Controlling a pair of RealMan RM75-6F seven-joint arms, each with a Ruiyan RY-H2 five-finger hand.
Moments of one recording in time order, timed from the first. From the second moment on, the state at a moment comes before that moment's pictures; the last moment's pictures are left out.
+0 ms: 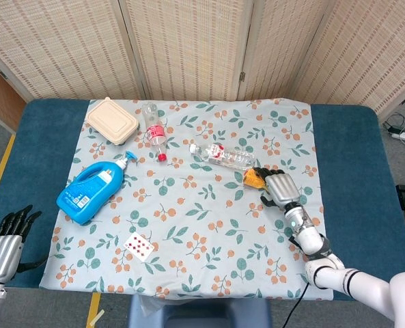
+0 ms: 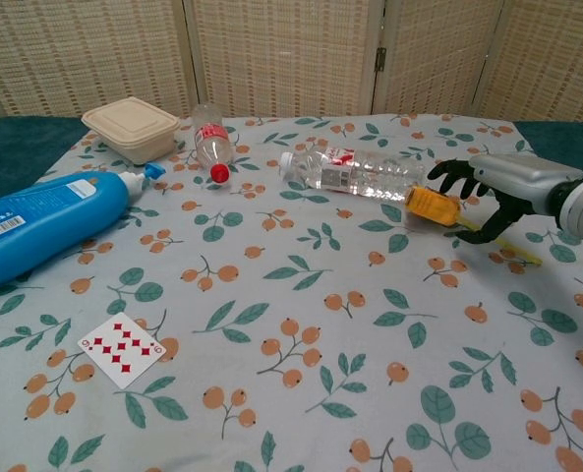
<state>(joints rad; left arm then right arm) -0.11 -1.16 -0.01 -1.56 1.49 1.43 -0.02 0.67 -1.63 0.21 -1.13 -1.15 0.83 -0.16</state>
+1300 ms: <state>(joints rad) -0.10 -1.15 -0.01 -1.56 1.48 1.42 -0.03 0.77 -1.65 0.19 -1.12 -1.09 0.74 -0.27</state>
